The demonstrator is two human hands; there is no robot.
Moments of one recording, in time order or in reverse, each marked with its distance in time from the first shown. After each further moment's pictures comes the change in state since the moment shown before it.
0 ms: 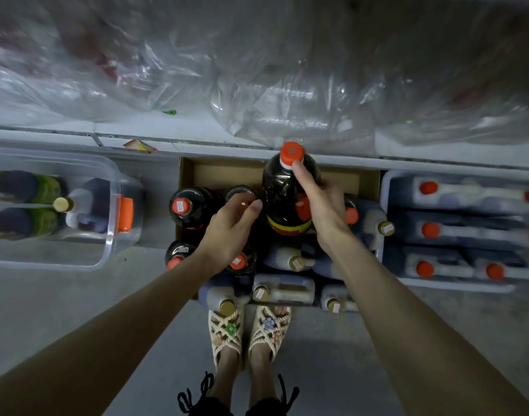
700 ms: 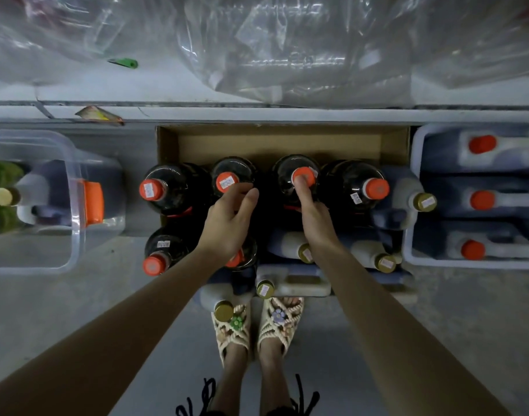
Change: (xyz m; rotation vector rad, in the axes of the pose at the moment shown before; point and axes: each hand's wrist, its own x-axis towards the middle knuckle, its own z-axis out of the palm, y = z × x) left_hand 0.040 -0.052 0.035 0.109 0.080 -0.016; right_hand 0.034 0.091 0.002 -0.021 -0.062 0.283
